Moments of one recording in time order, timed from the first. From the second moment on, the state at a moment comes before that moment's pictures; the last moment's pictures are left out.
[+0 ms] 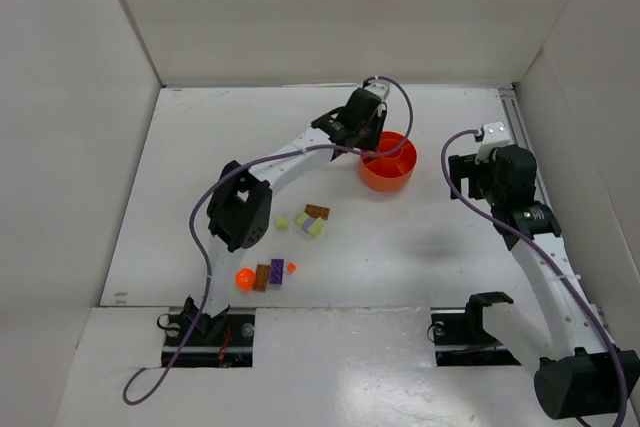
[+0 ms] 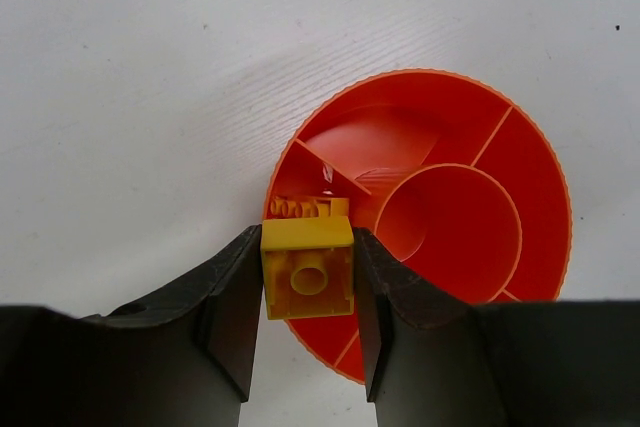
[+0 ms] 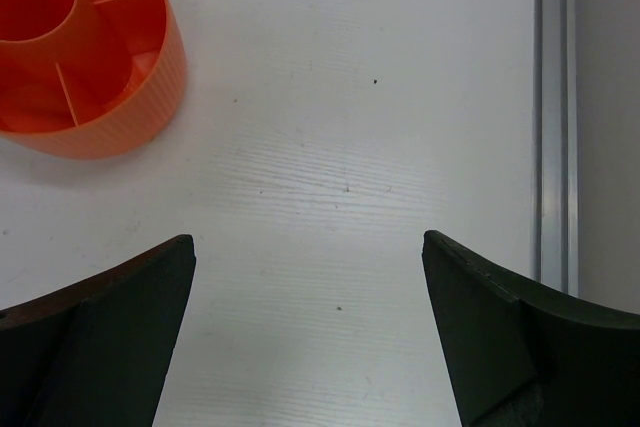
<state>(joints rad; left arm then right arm) -0.74 2.14 1.89 -0.42 -0.13 -0.28 0.08 0.88 0.81 -0.42 0.07 -0.14</state>
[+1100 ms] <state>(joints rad) -0.70 1.59 1.39 -0.33 -0.06 -0.34 0.11 0.84 0.81 -0.40 -0.10 -0.22</state>
